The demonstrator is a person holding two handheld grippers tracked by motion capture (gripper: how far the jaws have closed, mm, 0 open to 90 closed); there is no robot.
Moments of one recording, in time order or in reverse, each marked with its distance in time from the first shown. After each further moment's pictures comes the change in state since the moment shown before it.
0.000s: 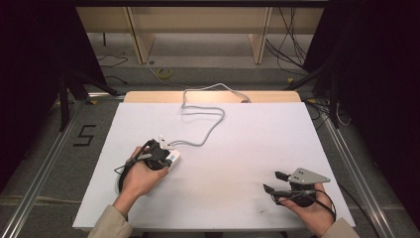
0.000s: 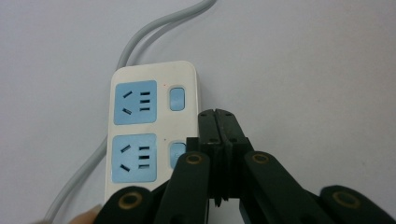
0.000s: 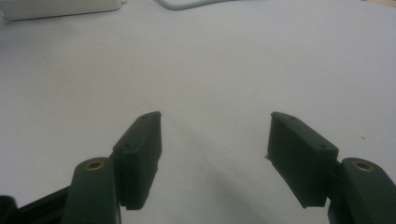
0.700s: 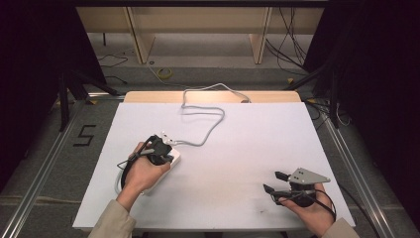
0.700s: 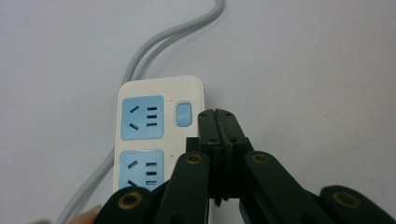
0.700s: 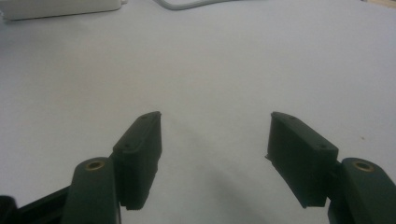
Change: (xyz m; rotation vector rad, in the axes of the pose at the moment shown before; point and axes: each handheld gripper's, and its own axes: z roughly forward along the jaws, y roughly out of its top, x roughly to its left) left arm 0.003 0.013 0.004 0.004 0.012 0.001; right arm 0.000 0.000 0.000 0.000 -0.001 -0.002
